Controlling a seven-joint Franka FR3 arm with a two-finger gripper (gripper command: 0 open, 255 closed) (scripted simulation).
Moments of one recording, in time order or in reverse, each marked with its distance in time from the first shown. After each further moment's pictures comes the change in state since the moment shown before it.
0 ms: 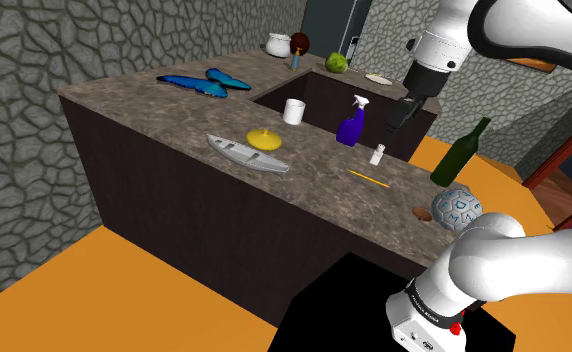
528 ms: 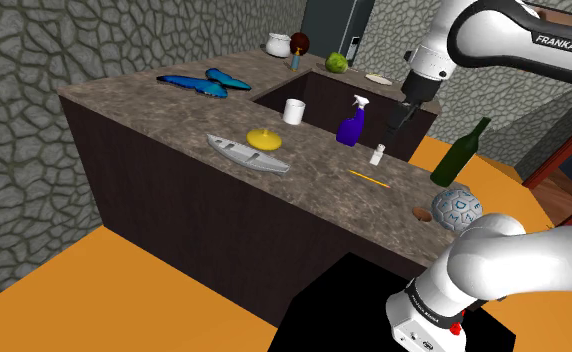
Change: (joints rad) arm -0.037 0.060 -0.127 -0.037 -0.075 0.096 -0.130
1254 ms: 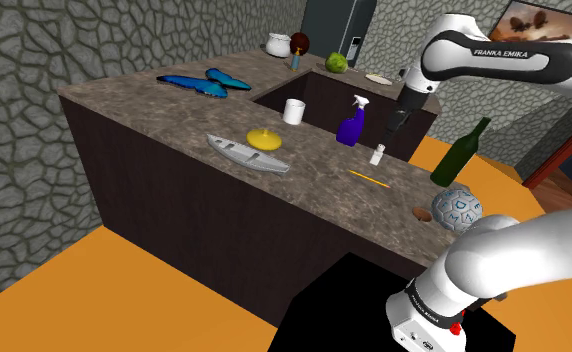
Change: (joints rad) arm -0.050 0.235 -0.236 0.037 -0.086 0.203 -0.241
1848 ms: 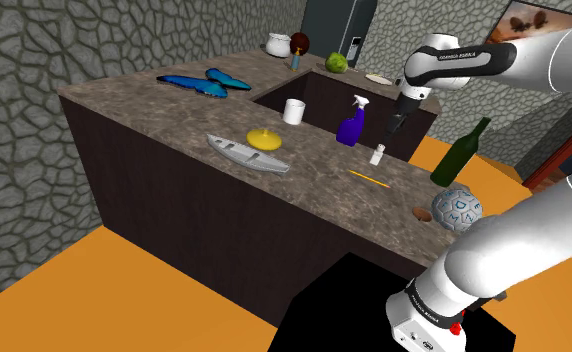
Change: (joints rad) arm -0.008 0.300 -0.185 0.157 0.053 0.135 -0.228
